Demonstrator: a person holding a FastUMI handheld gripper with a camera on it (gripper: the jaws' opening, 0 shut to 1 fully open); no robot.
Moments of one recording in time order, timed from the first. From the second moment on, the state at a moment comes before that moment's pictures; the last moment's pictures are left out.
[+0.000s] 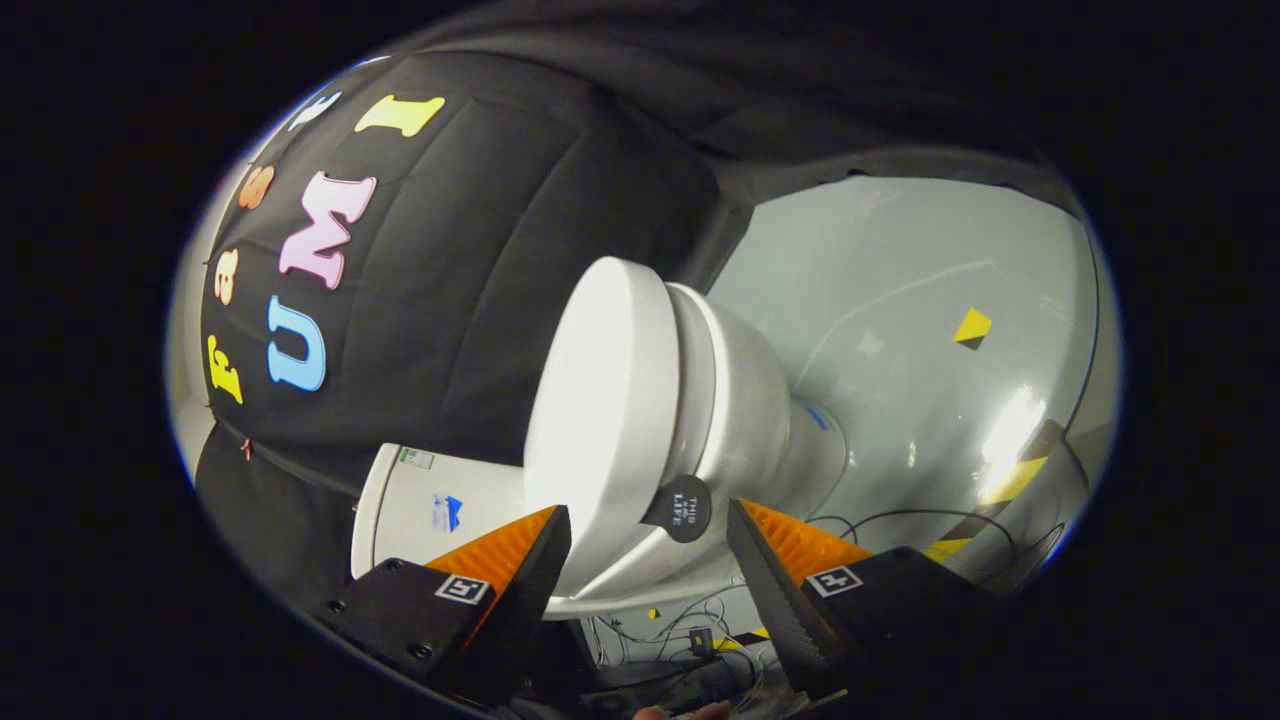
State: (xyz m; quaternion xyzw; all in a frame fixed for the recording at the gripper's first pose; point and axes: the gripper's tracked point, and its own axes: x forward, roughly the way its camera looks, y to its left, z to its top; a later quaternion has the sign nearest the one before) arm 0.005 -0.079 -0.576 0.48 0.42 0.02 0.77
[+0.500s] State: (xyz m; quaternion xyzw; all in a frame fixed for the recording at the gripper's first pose) arm 0.023 -0.068 -0.616 0.49 0.48 0.04 0.73
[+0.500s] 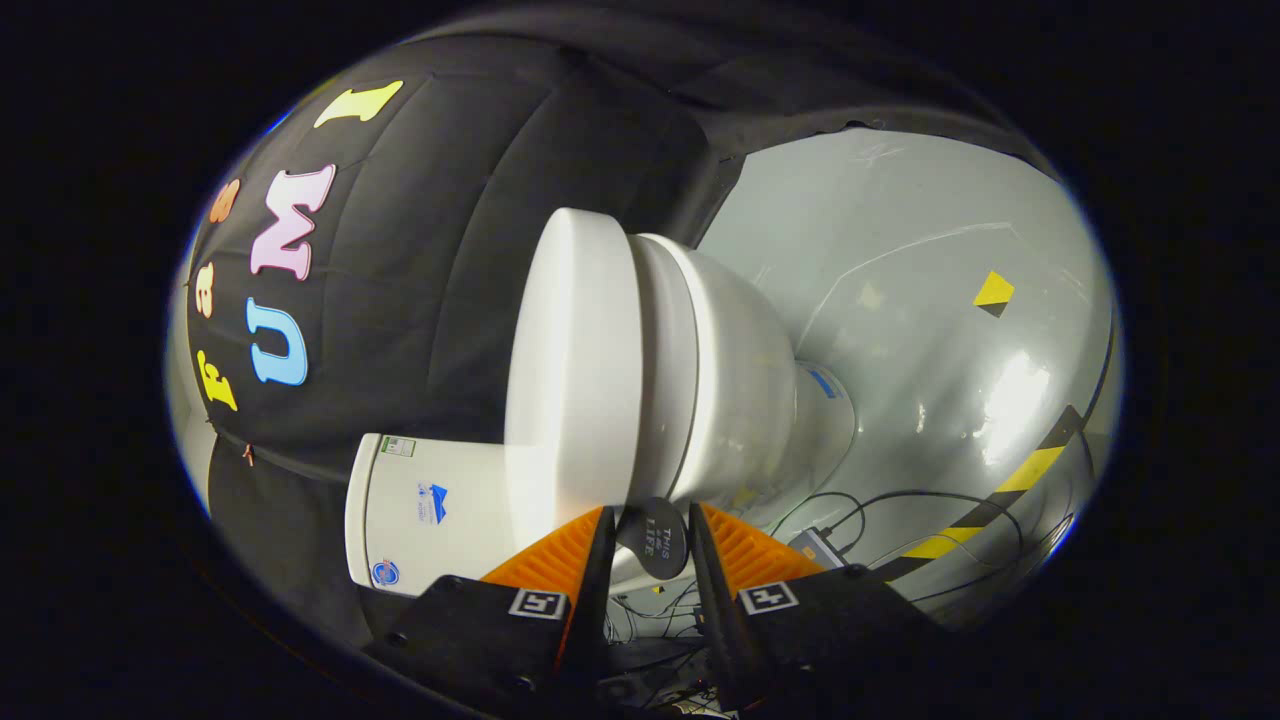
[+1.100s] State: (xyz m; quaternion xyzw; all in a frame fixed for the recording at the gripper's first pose) arm 0.034 -0.058 -0.595 0.45 0.49 0.03 0.75
